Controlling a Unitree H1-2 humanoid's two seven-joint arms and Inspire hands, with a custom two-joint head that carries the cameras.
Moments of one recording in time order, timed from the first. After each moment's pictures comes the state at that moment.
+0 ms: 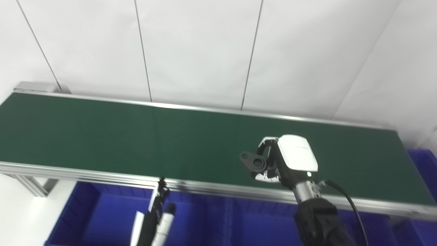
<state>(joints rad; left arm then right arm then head) 0.34 -0.12 -0.21 -0.20 0.20 -0.08 0.07 -0.15 -0.32 0.42 -0.30 -1.07 0.40 0.15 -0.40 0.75</state>
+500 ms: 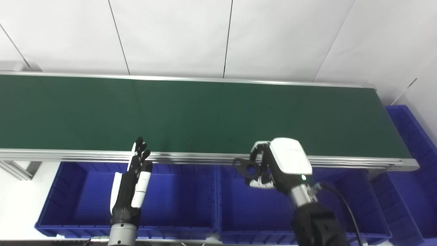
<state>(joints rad) 0.28 -0.08 -0.16 -0.23 0.18 0.01 0.02 0.13 -0.25 0.38 -0.39 -1.15 0.40 0.21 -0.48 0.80</state>
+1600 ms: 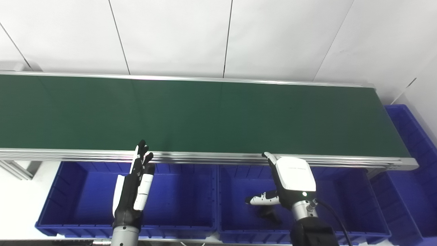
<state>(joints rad) 0.30 -0.09 -0.18 -0.22 0.18 0.01 0.02 0.16 -0.21 0.33 -0.25 -1.25 0.38 0.14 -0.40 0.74</state>
